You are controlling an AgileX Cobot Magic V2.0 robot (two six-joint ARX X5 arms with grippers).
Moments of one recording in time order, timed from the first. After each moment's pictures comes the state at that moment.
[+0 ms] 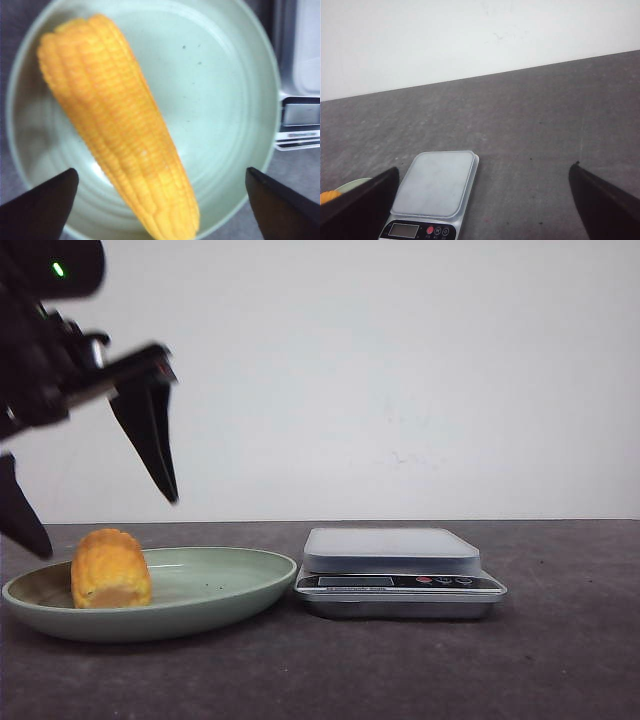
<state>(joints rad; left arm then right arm) -0.38 1.46 0.95 -0.64 0.26 -0.46 0.01 0.35 0.71 -0.59 -0.26 0.26</state>
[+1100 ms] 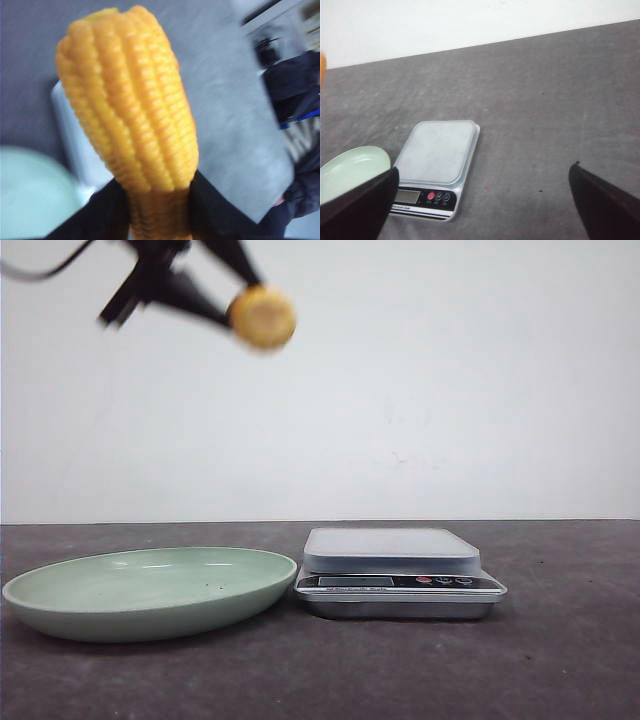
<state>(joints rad) -0.49 1.42 1.34 -0.51 0.45 -0.48 0.05 0.35 0.71 -0.70 -0.26 0.23</state>
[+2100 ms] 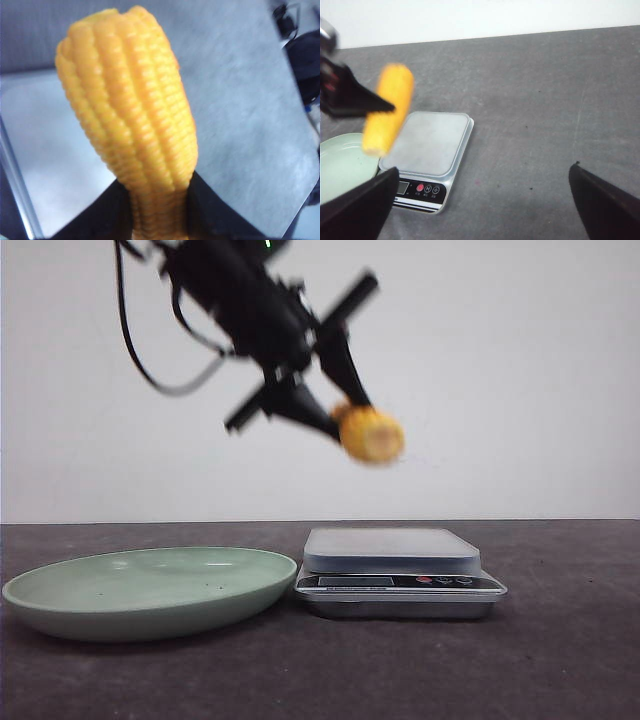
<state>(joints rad) -0.61 1.86 1.45 -0.39 0.43 -0.55 0.12 0.35 0.71 -0.71 -0.18 0.18</state>
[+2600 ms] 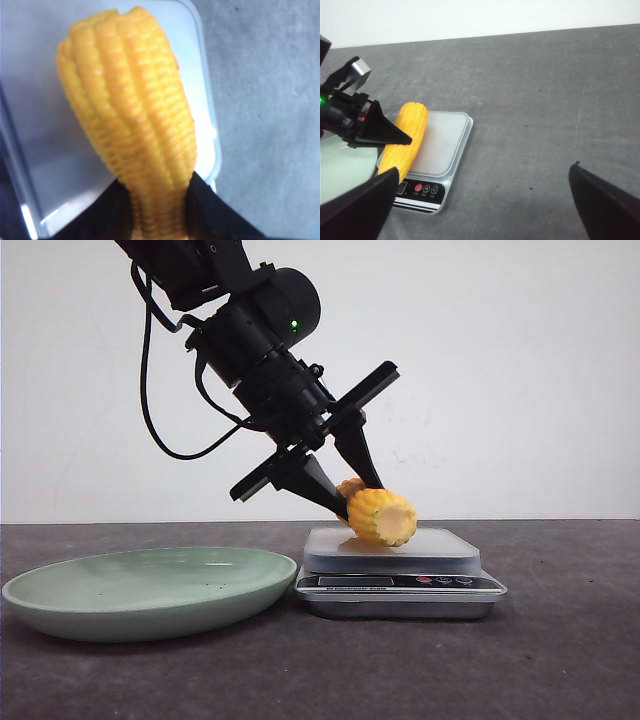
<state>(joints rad) -0.63 1.96 1.45 -0.41 0.40 -0.59 0.12 0.35 0.69 -0.69 -0.18 0.18</state>
